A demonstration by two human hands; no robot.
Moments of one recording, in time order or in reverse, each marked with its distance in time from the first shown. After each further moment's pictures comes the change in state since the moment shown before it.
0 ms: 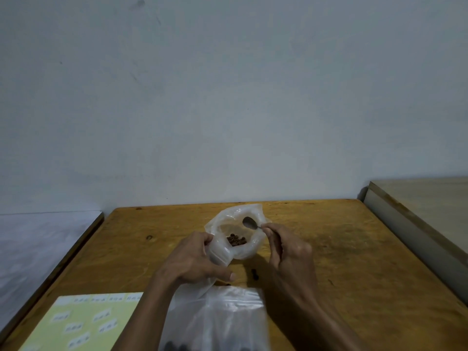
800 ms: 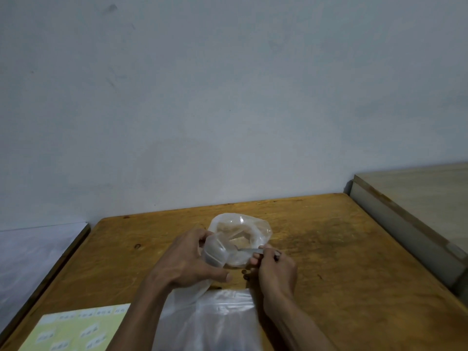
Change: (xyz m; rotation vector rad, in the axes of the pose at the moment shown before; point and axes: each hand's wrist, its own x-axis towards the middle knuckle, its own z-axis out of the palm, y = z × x) left_hand -0.002 0.015 -0.001 0.027 0.011 0.126; right_hand -0.011 -0.016 0.026 0.624 0.199 1.221
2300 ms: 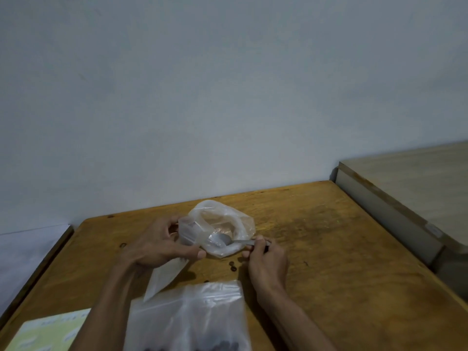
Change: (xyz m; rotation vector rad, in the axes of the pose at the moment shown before) left_hand 0.014 -0.011 -0.026 -0.321 -0.083 -0.038; right_hand 0.005 0.002 -0.012 -0.211 0.059 -0.213
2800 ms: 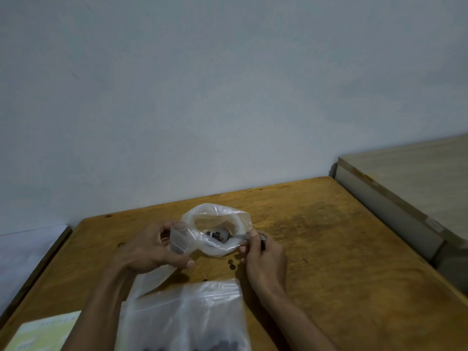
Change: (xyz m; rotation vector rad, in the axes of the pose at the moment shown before) left_hand -0.004 -0.010 -0.007 0.062 -0.078 -0.034; right_hand -0.004 0.001 -0.007 -0.051 -0.105 -0.187
